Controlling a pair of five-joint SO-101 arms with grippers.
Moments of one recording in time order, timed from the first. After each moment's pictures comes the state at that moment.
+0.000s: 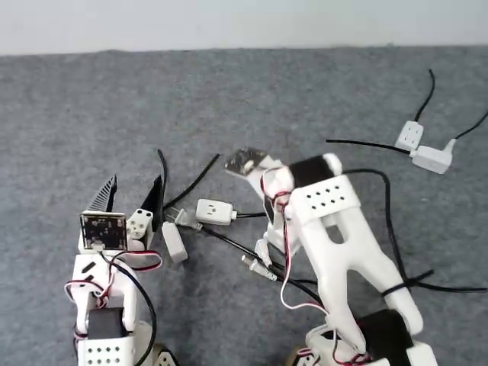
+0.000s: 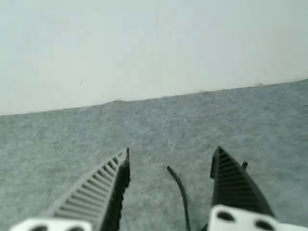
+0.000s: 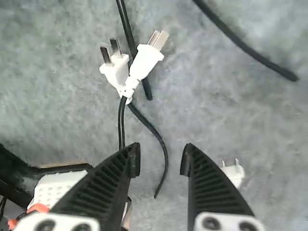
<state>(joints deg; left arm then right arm) -8.5 -99.1 97.0 26.2 0.6 -23.1 -13.9 23.2 92.4 29.4</state>
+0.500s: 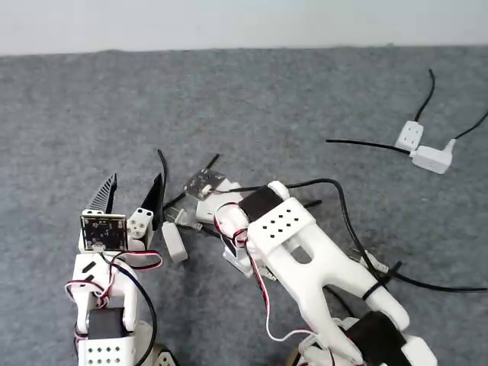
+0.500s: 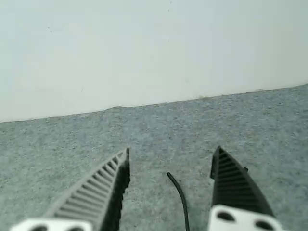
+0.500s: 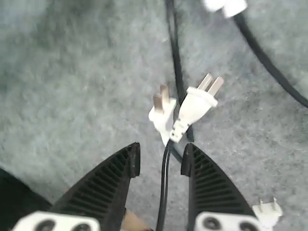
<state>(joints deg) -8.2 -99.1 97.1 24.7 0.6 -39.7 -13.9 28.6 82.7 11.6</state>
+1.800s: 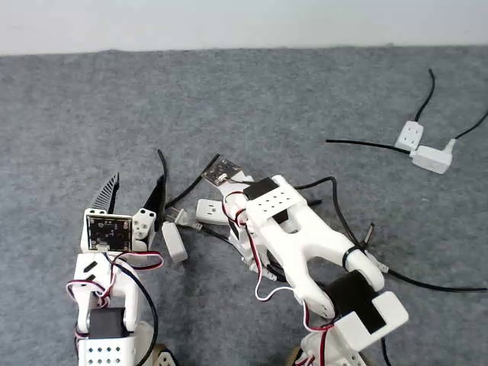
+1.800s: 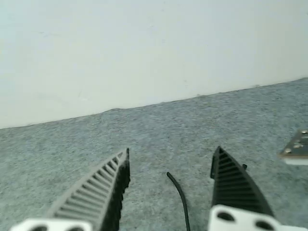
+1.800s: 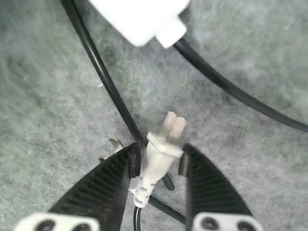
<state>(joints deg) -7.3 -99.1 97.1 24.7 -1.5 -33.1 3.3 28.9 67.1 9.5</state>
